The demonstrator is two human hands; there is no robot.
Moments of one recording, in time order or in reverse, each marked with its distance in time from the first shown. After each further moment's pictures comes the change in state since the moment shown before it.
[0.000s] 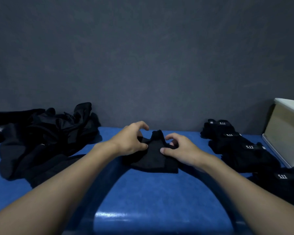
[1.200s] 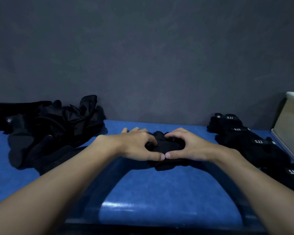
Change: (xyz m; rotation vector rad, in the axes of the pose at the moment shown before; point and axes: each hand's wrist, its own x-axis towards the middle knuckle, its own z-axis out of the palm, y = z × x) left_hand -0.027 0.014 0.000 0.465 -0.276 0.071; right_hand 0.001 0.004 -0.011 -0.192 -0.189 -0.296
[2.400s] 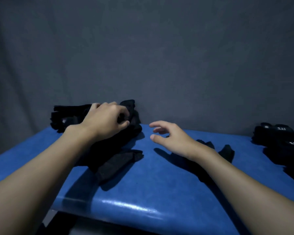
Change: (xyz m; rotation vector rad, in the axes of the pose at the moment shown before) left_hand -0.082 -0.138 -0.053 0.161 0.553 -0.312; right_hand 0.081 -0.114 0.063 0.309 0.109 -0.160
